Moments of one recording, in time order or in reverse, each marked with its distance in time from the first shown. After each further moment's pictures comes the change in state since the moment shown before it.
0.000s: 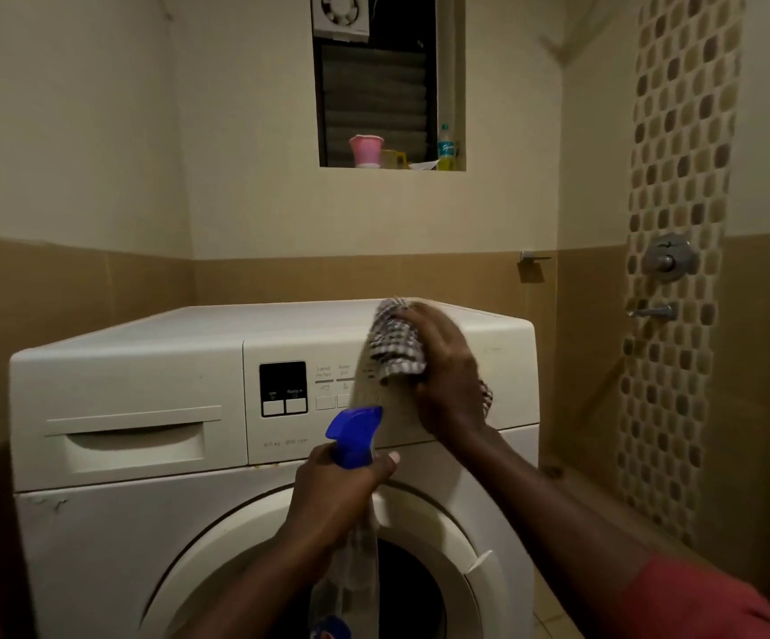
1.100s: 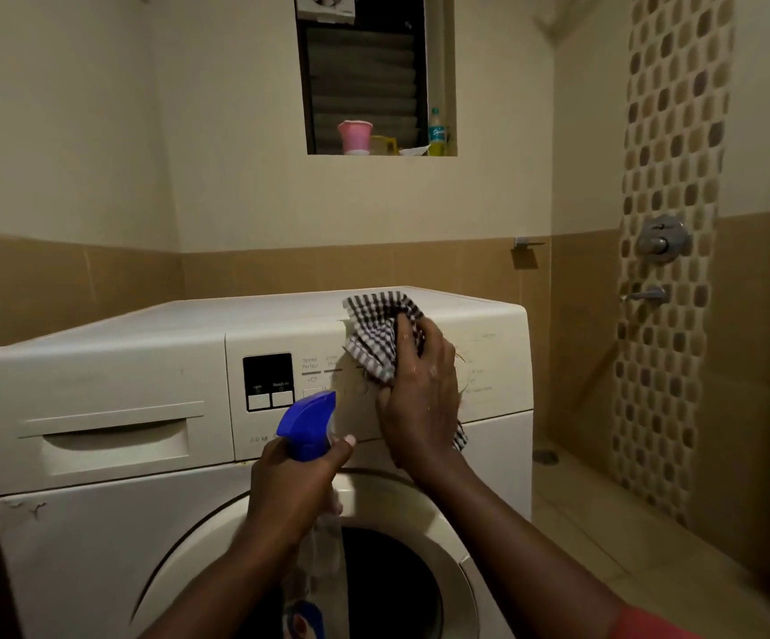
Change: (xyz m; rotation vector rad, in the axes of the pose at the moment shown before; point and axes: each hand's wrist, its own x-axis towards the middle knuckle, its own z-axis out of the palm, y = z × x) left_hand 0.004 -0.004 -0.018 -0.030 0.148 0.065; right_hand -0.033 -0.013 0.029 -0.262 0.010 0.242
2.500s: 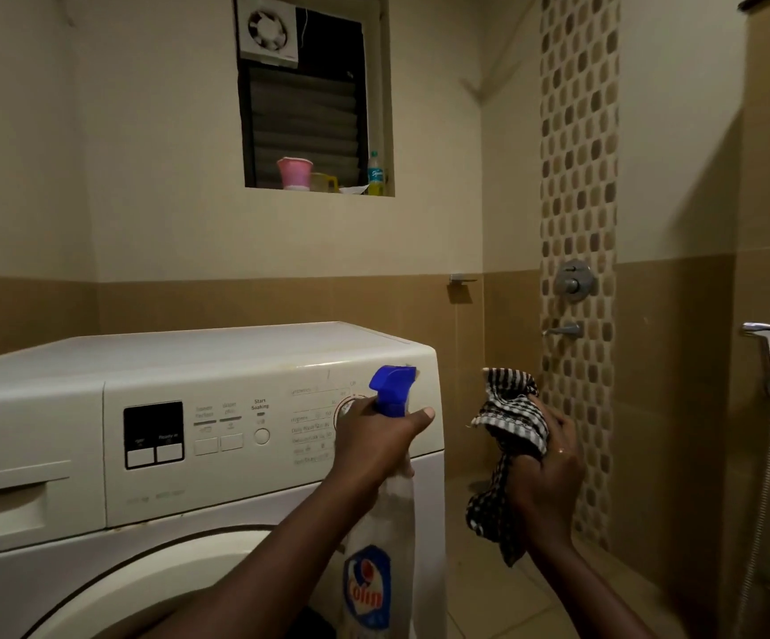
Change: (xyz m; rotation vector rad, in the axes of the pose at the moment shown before) left_hand 0.005 0.065 0.155 0.033 -0.298 0.174; right_hand -0.008 0.157 -0.134 0.312 0.373 0.345
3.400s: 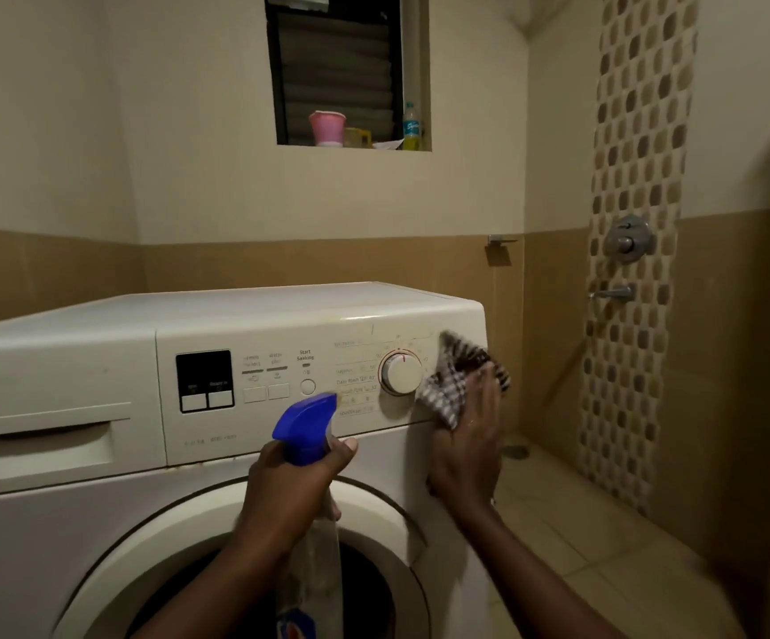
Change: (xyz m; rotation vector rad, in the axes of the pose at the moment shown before) left_hand -0.058 -0.056 -0.095 -0.011 0.186 -0.172; right_hand -0.072 0.020 0.102 -0.272 -0.249 -0.069
